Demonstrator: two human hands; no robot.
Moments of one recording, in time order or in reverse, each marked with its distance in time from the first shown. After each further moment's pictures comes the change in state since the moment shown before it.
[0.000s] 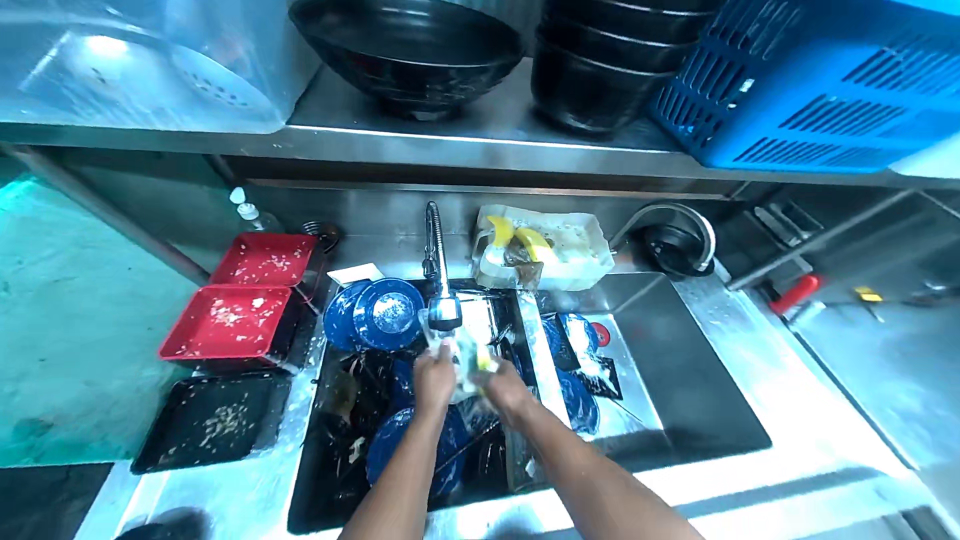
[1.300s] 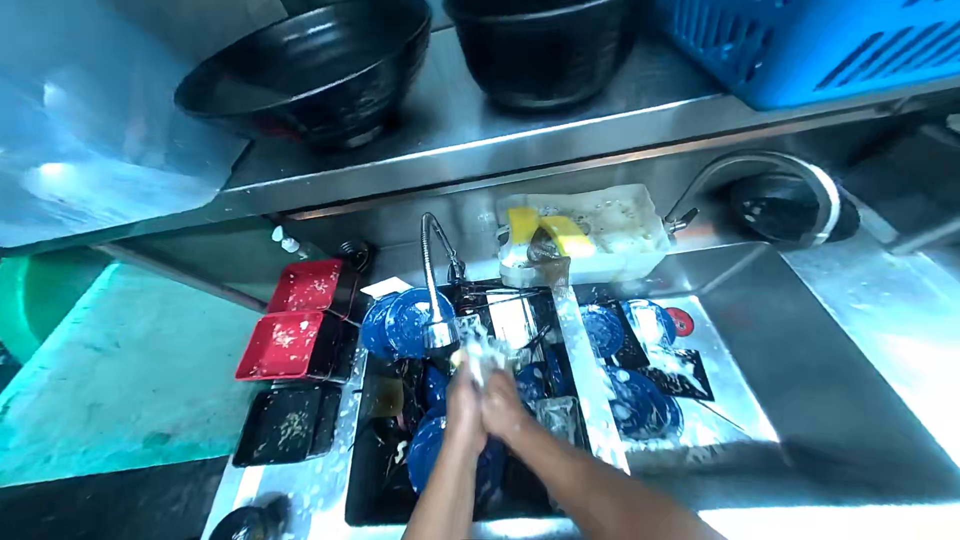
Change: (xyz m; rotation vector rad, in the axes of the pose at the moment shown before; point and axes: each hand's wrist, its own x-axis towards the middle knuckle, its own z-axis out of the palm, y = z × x) left_hand -0.028 0.020 0.023 -0.539 0.020 -0.150; right_hand 0.012 -0.007 0.031 -0.523 -0.109 -0.454
